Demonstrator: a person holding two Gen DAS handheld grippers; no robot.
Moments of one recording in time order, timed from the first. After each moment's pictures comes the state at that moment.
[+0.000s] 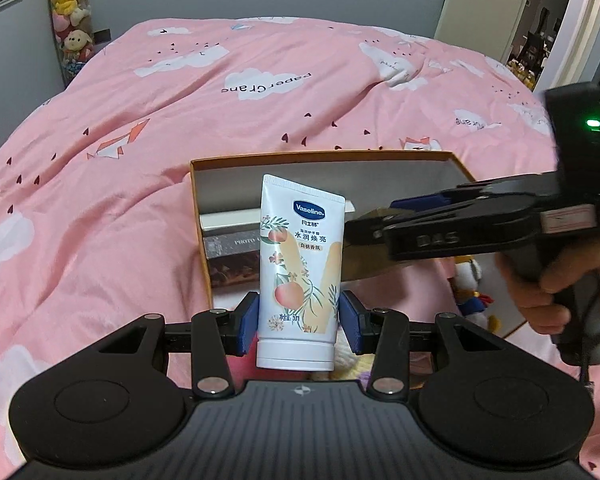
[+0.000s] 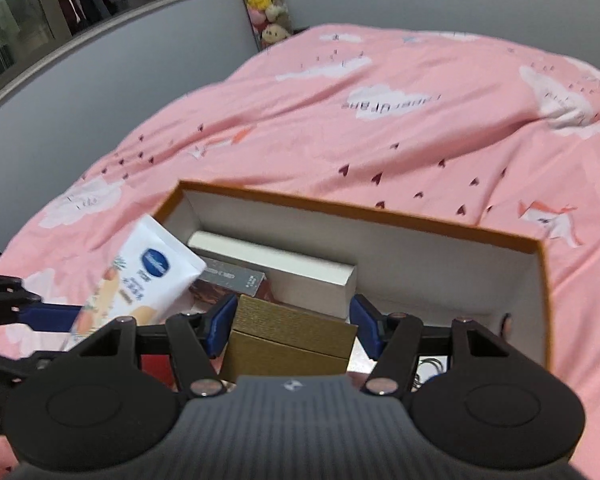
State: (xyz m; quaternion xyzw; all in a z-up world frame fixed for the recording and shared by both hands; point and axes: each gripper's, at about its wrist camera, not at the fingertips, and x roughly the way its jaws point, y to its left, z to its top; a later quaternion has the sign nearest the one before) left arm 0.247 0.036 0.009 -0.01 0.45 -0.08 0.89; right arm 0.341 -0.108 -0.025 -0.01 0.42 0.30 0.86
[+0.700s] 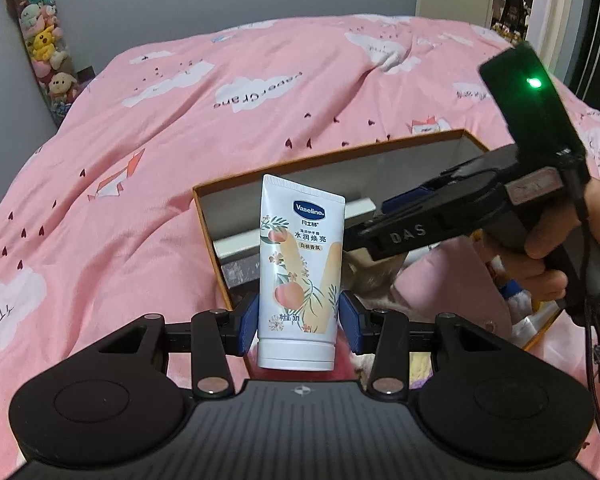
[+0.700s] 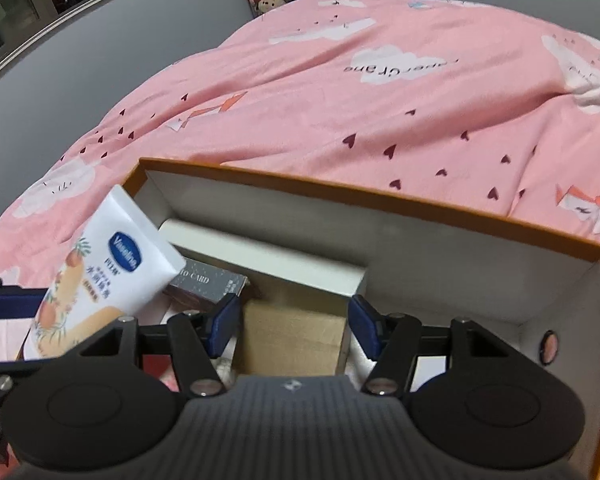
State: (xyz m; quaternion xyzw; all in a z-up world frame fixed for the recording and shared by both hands) left arm 0.267 0.033 0.000 0.08 0.44 -0.09 0.89; right arm 0.373 -0.085 -0.054 -0.02 0.44 0.29 0.85
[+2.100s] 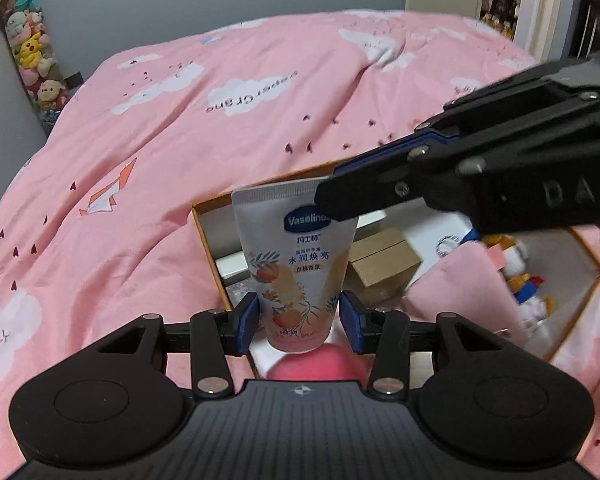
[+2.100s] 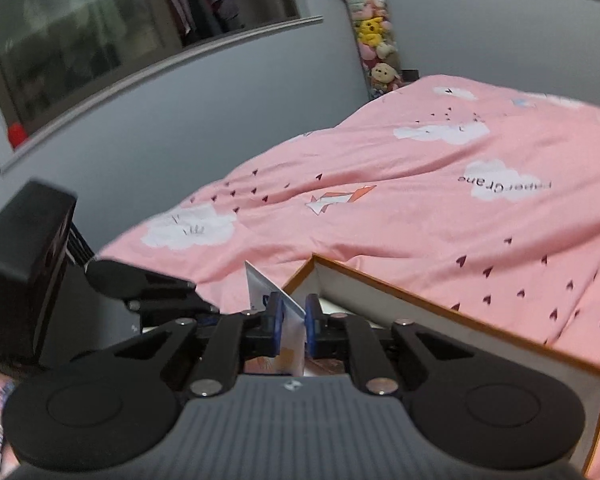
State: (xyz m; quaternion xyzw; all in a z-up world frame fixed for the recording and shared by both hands) left arm 0.296 0.036 -0.010 0.10 0.45 -0.11 0.88; right arm 0.332 -0.075 0.029 -0.03 0.33 0.45 0.83
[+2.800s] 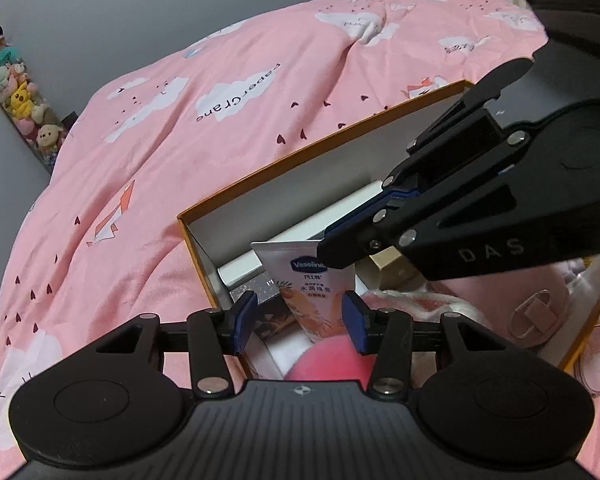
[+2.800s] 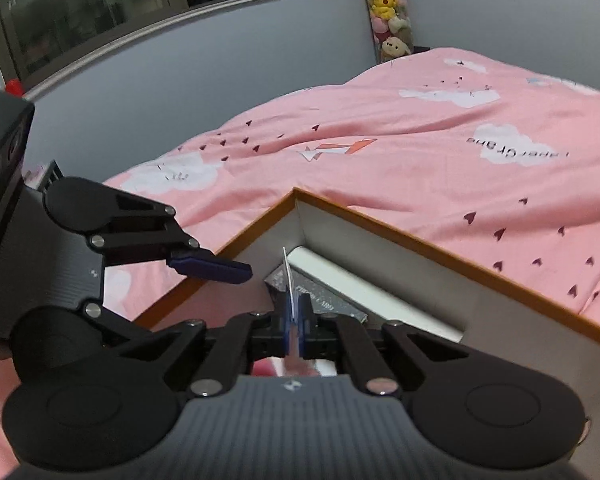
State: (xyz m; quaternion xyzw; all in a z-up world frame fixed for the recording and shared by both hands) left arm 0.288 0.018 -0.027 0.19 0.43 -0.11 0.88; right arm 0.344 -0.070 -0.027 -0.05 0.36 0.46 0.81
